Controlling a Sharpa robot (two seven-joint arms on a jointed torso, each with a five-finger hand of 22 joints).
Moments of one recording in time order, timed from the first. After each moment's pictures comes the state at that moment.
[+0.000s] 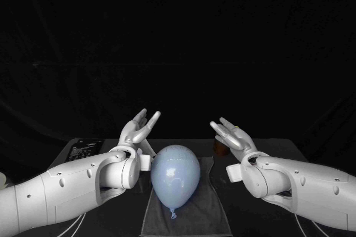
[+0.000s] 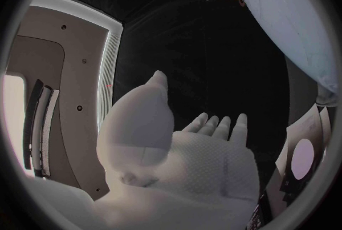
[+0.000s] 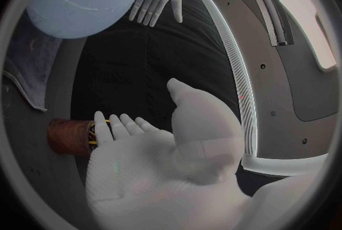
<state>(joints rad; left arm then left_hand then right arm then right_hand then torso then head) 1.11 -0.72 -0.04 1.44 0.02 -0.63 0.56 1.19 -0.09 0.03 0.28 0.04 0.11 0.13 0.02 0.04 0.06 0.14 0.01 0.01 0.07 0.18 0.01 0.02 0.05 0.13 0.28 0.03 0.02 1.14 -0.78 -0.14 1.50 -0.07 -0.54 0.44 1.03 0.03 0.23 0.20 0.14 0.05 0.12 0.01 0.01 0.08 0.23 0.01 0.01 0.07 0.22 0.01 0.02 0.05 0.14 0.28 0.04 0.03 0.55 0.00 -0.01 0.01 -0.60</state>
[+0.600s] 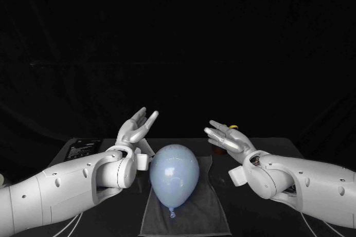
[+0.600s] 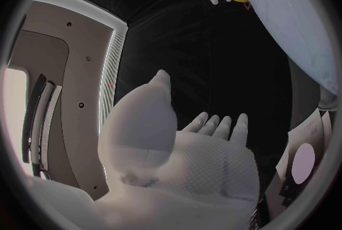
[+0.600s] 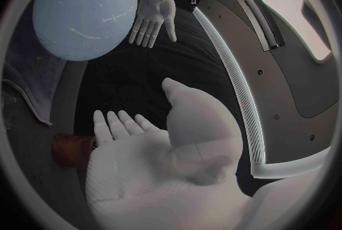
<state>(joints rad) 1.12 -0.73 -0.04 1.44 0.03 -0.58 0.58 1.25 -0.08 0.04 0.30 0.05 0.13 0.13 0.02 0.05 0.08 0.16 0.01 0.02 0.08 0.19 0.02 0.02 0.05 0.13 0.29 0.03 0.02 1.16 -0.81 -0.16 1.52 -0.15 -0.39 0.40 1.12 0.05 0.23 0.19 0.18 0.12 0.13 0.04 0.04 0.17 0.26 0.03 0.03 0.15 0.25 0.03 0.03 0.05 0.15 0.30 0.06 0.04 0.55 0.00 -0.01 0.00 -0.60</state>
